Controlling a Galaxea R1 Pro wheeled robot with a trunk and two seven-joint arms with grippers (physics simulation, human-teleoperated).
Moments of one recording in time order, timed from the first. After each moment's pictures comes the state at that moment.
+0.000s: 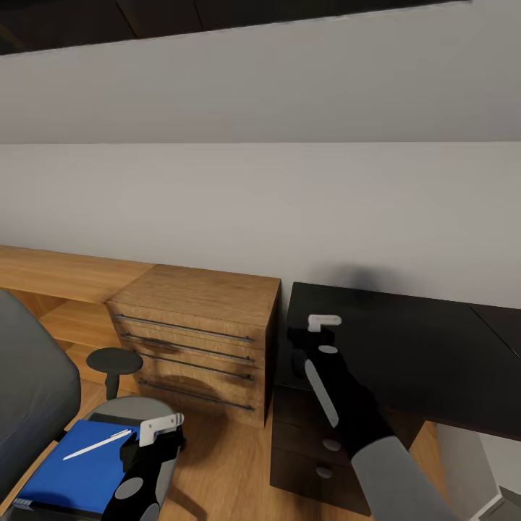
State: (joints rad) left arm -0.09 0.14 -0.37 -1.42 0.42 0.30 0.65; right arm -0.66 0.15 0.21 -1.07 -0.13 0.46 -0.33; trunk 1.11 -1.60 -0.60
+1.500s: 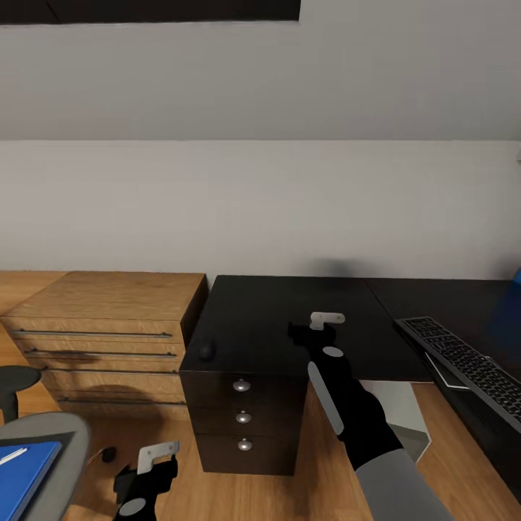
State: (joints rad) left arm -0.09 0.13 -0.37 -1.23 0.42 0.30 0.65; right arm -0.61 0.15 0.22 -1.19 -0.13 0.46 -0.32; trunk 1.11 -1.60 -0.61
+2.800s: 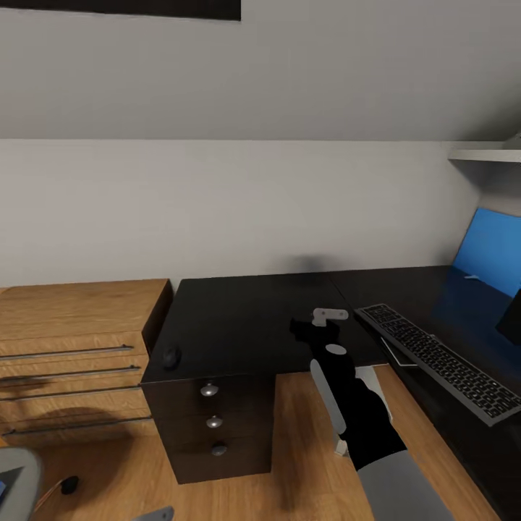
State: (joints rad) left arm -0.09 0.06 -0.45 -0.72 0.41 -0.14 0.65; right arm -0.60 0.15 0.21 -1.24 -0.13 0.48 -0.33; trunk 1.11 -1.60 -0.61
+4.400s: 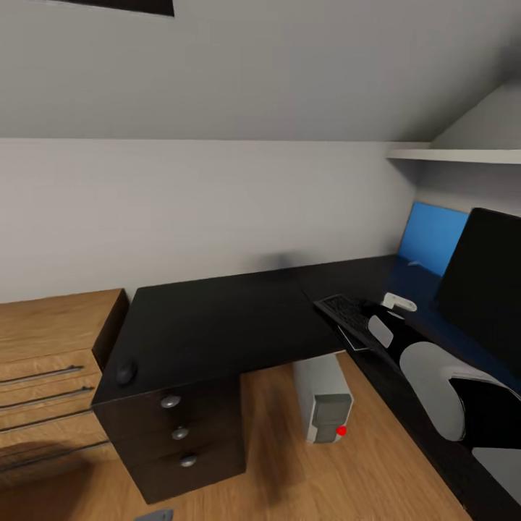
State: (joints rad) left arm -0.09 0.06 -0.45 -0.71 0.41 -0.14 0.65; right arm -1.17 -0.11 -0.10 -0.18 -0.27 -0.01 -0.28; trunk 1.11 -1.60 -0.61
